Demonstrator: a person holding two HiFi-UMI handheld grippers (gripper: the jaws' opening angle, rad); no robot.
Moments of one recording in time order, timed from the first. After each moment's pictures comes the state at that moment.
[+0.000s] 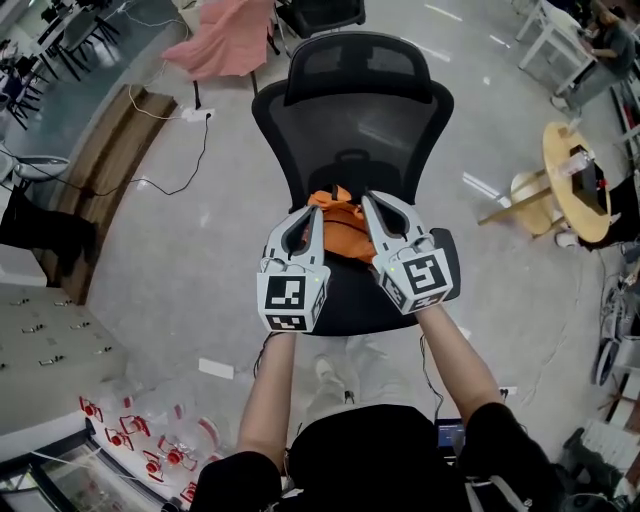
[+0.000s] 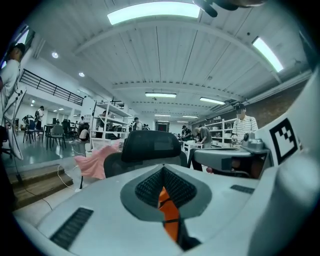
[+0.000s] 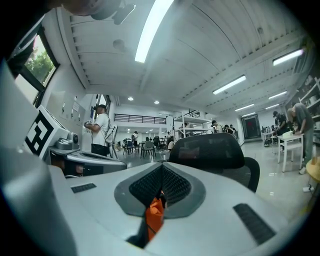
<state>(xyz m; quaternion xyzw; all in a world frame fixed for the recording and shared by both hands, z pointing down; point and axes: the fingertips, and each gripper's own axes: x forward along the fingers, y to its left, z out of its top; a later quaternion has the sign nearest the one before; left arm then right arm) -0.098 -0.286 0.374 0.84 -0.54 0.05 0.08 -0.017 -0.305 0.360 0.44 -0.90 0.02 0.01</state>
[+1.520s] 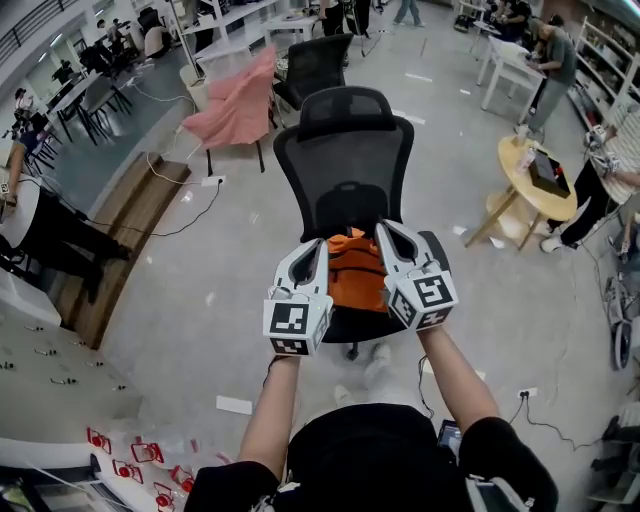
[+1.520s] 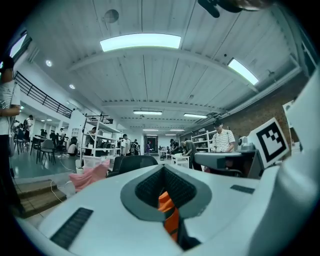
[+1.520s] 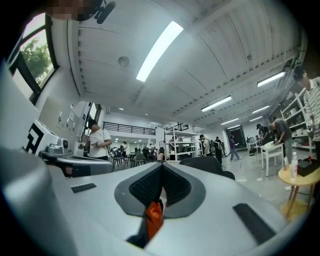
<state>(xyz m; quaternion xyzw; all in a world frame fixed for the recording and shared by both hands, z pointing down) -0.125 -0.054 0.258 0.87 -0.49 0.00 0.00 -0.017 -0.077 0.248 0.51 -0.86 0.00 -0.04</state>
